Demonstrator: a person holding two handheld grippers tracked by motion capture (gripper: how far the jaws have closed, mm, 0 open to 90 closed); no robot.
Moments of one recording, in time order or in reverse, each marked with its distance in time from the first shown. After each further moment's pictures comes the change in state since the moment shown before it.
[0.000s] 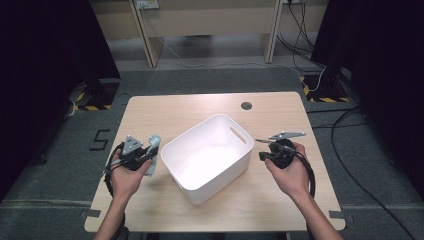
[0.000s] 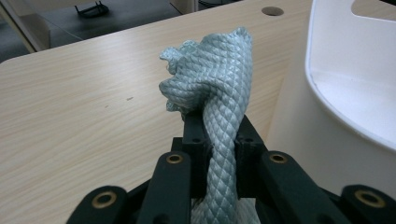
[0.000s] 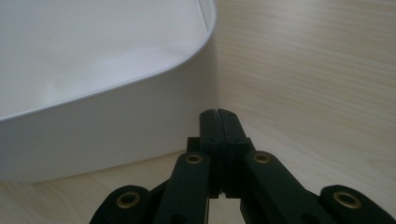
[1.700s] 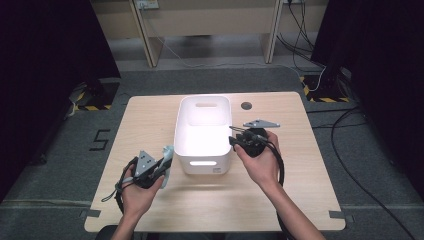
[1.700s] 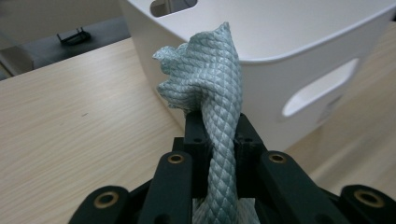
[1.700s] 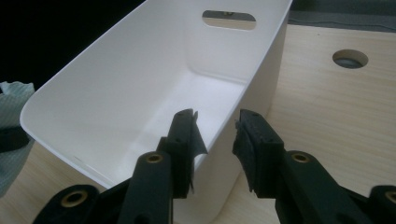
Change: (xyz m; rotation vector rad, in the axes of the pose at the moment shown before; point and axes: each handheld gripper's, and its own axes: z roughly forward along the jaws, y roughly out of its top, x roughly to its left) left arm -0.064 -0.017 -0.025 -0.101 -0.069 0.097; right arm 0.053 0.046 0.029 -0.208 0.046 0.018
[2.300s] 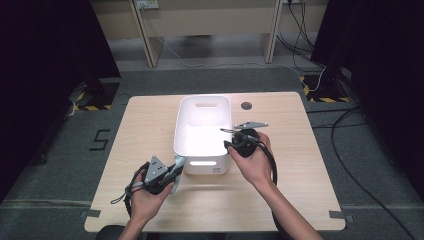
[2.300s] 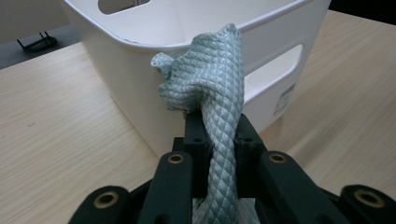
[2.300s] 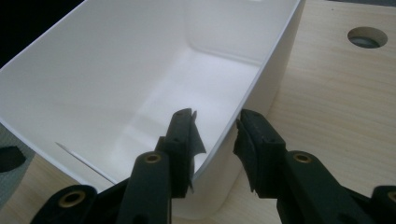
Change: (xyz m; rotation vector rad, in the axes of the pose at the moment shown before) left arm -0.016 -0.007 0.019 0.019 -0.088 0.014; right arm 0.005 -0.004 0.022 0.091 -0.019 -0.024
